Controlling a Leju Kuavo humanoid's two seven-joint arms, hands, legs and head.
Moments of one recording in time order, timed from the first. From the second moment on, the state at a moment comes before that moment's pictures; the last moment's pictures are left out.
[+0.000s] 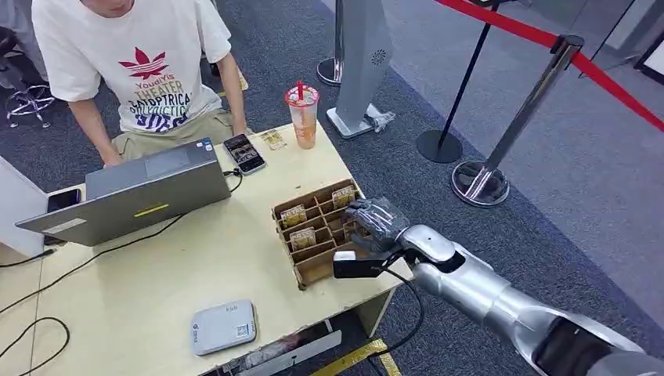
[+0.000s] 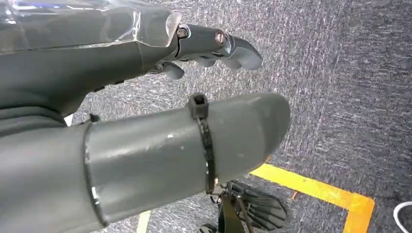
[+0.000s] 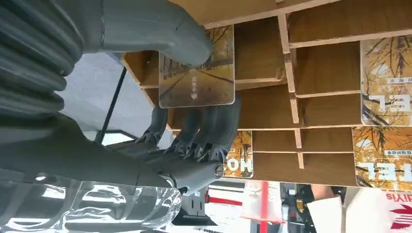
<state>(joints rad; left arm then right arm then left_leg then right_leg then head) -0.07 -0.04 1.27 -0.18 -1.00 0.10 -0.07 -0.20 -0.56 0.44 -1.32 0.77 -0.10 -0.12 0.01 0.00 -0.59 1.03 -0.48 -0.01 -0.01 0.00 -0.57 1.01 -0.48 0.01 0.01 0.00</state>
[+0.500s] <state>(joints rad) -0.06 -0.03 1.27 -0.18 -0.99 0.10 -0.08 -0.20 -0.57 0.43 -1.31 0.75 -0.10 -0.13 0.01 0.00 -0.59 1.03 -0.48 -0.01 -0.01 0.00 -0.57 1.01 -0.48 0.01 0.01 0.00</state>
